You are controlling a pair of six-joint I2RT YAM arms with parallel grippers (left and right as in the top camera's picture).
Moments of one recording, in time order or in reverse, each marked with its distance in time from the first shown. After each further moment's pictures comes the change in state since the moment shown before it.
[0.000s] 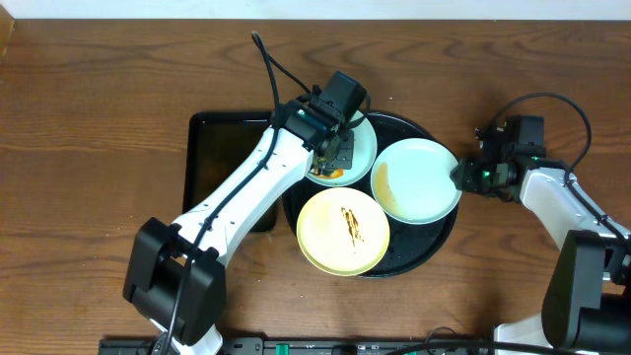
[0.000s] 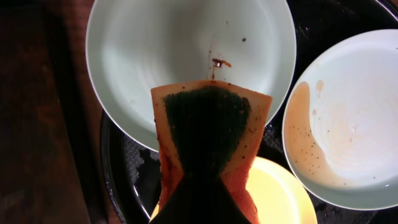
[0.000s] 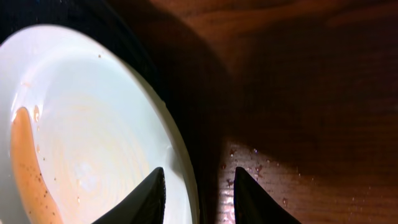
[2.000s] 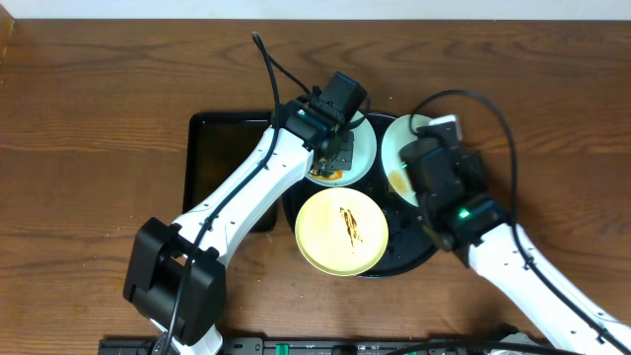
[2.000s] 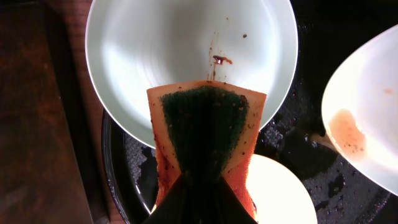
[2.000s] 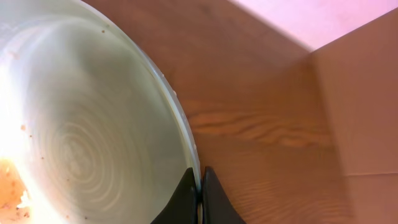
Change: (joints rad) left arm 0.000 0.000 0.000 -0.010 0.000 0.003; right arm 0.647 -0.375 -0.039 -0.021 1.105 -0.095
